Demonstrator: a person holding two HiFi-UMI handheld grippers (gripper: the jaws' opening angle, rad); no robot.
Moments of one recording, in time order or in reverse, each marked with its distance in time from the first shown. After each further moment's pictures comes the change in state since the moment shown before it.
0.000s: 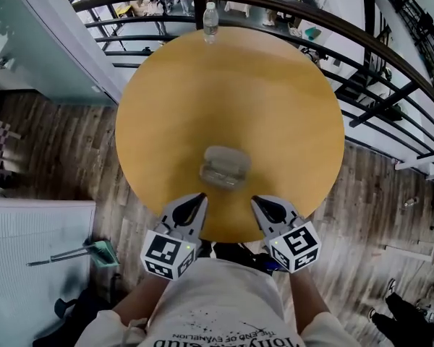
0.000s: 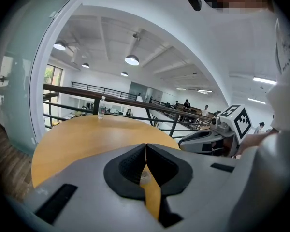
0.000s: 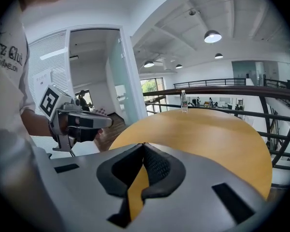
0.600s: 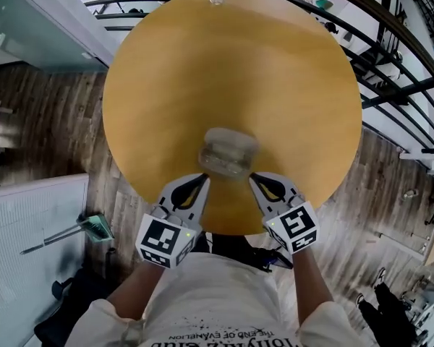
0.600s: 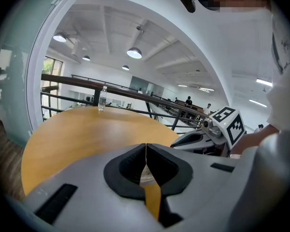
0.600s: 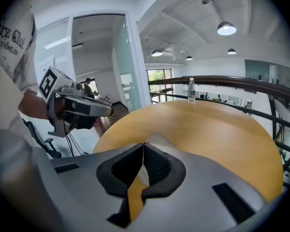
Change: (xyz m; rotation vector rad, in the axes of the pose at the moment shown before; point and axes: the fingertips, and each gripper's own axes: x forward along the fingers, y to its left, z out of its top) left arm 0.059 0.040 -0.021 -0.036 0.061 -0.007; right arm 0.077 -0.043 -0.035 -0.085 0.120 0.068
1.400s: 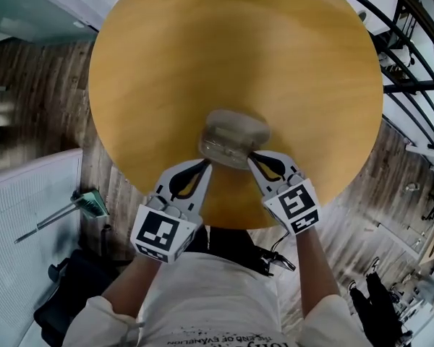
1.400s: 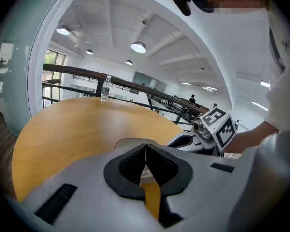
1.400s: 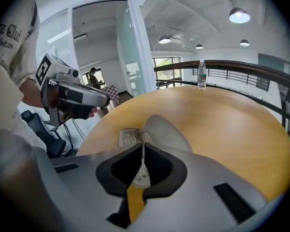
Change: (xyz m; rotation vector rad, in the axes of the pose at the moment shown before) left arm 0.043 0.030 -0.033 -0.049 0.057 0.009; right arm 0.069 -0.026 -0.044 -0.029 0.134 0.108
